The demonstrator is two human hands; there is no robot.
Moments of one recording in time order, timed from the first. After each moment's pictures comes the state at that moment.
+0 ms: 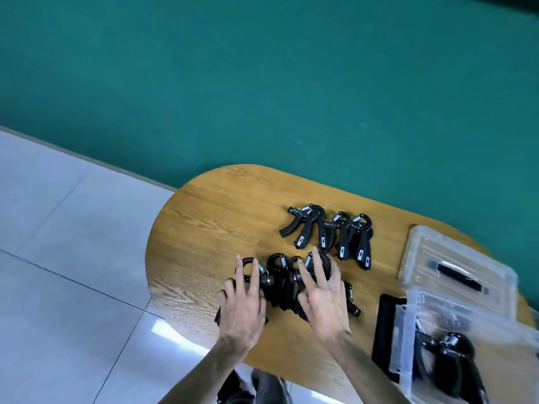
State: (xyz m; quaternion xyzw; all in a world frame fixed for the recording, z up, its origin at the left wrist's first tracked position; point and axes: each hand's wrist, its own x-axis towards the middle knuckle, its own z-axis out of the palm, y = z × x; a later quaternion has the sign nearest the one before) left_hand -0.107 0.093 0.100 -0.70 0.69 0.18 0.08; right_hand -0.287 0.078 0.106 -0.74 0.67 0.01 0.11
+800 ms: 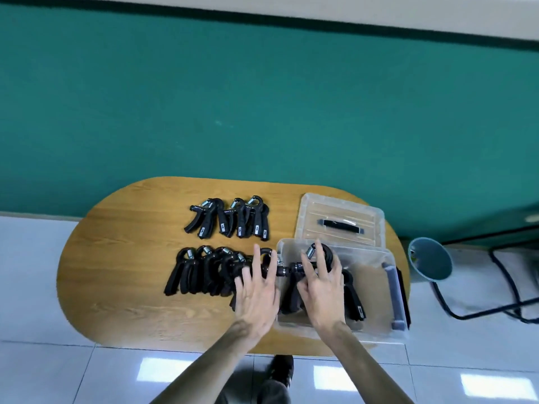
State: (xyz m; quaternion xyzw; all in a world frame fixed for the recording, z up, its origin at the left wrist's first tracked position) left_hand -0.375 0.166 0.167 -0.57 0.81 0.14 0.05; right_hand -0.528 0.201 0.157 -0.63 0.77 -0.10 0.07
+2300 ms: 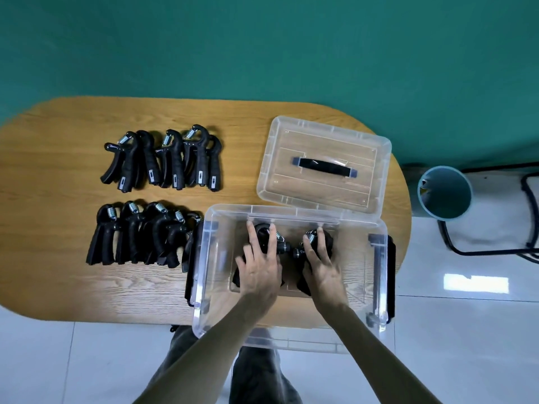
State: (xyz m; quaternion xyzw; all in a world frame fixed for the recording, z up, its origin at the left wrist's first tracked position) left_hand -0.521 0.169 -0.006 -0.60 0.77 0.17 0.12; right_hand -0.673 0.224 -0.013 -0.58 0.73 -0.10 0.33
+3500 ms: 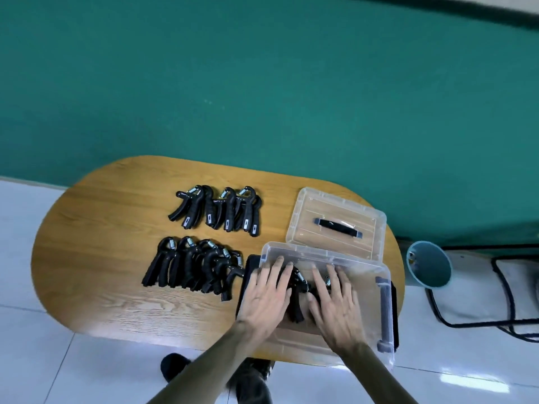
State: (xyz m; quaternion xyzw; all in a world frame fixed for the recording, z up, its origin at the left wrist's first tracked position) left_hand -0.424 0.146 0.119 -0.49 0.86 0.12 0.04; right_hand -0.605 0.206 0.131 -0.68 0.73 -0.03 0.10
